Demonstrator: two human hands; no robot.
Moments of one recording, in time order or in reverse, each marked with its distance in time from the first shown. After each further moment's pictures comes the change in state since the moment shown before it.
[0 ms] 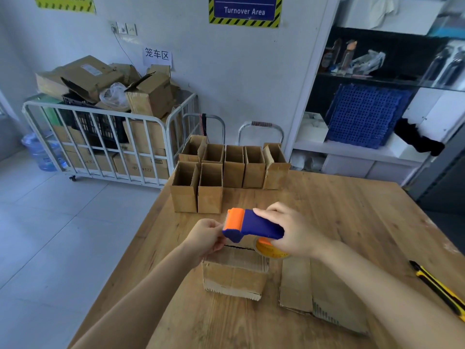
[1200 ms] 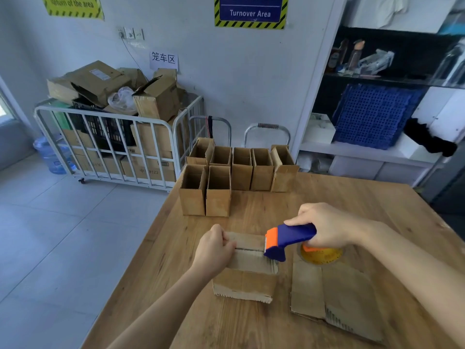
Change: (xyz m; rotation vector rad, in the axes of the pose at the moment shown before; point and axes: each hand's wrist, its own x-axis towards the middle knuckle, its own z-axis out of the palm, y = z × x) left_hand 0.006 -0.032 -0.002 0.541 0.248 0.353; right_hand 0.006 0.014 -0.054 -0.244 -0.365 0.083
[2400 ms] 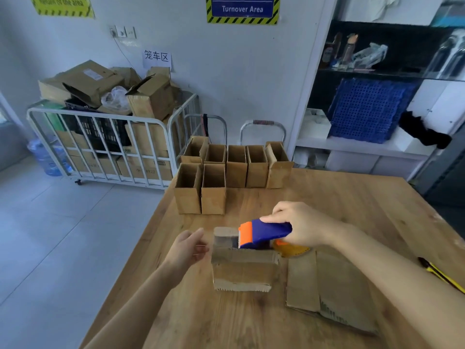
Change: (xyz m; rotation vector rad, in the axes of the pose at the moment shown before) left_hand -0.003 -0.028 -0.029 -0.829 -0.141 -0.386; right_hand 0.015 -0.012 0.022 0.096 0.136 -0.069
